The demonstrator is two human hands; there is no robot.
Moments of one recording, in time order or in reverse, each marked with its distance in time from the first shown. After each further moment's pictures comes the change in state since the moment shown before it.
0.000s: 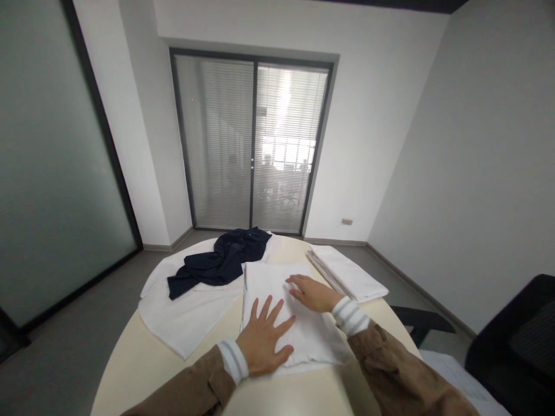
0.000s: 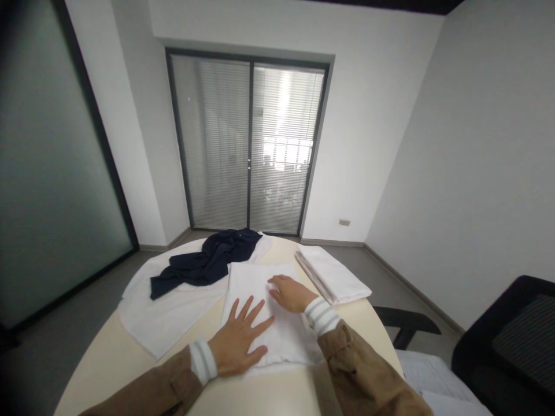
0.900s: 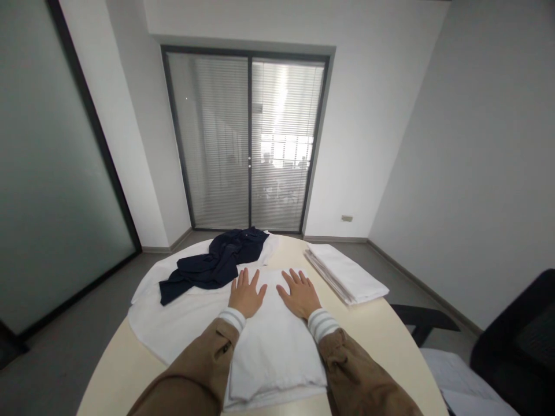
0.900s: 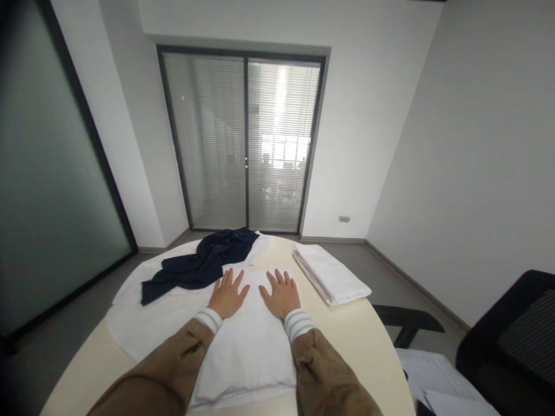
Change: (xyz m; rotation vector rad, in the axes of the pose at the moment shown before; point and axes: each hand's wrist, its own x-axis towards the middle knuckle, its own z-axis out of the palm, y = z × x) left_hand 0.081 -0.084 0.019 0.093 0.140 -0.640; right_hand 0.040 0.027 0.073 -0.076 0.222 0.375
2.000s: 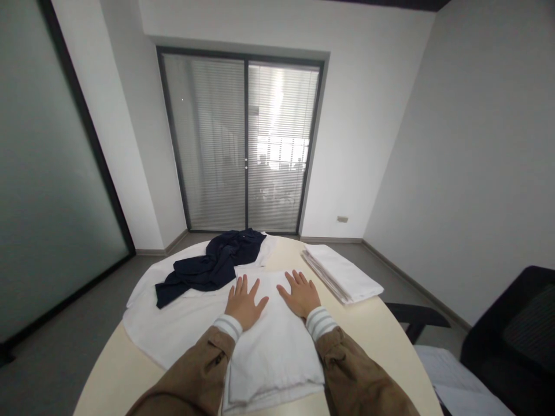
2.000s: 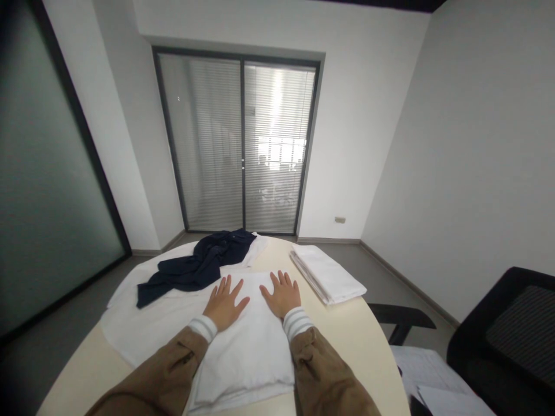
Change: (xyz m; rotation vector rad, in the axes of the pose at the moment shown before) left_hand -0.028 0.000 -0.003 -0.081 -0.045 0.065; right_hand 0.004 0.013 0.009 0.014 0.052 0.066
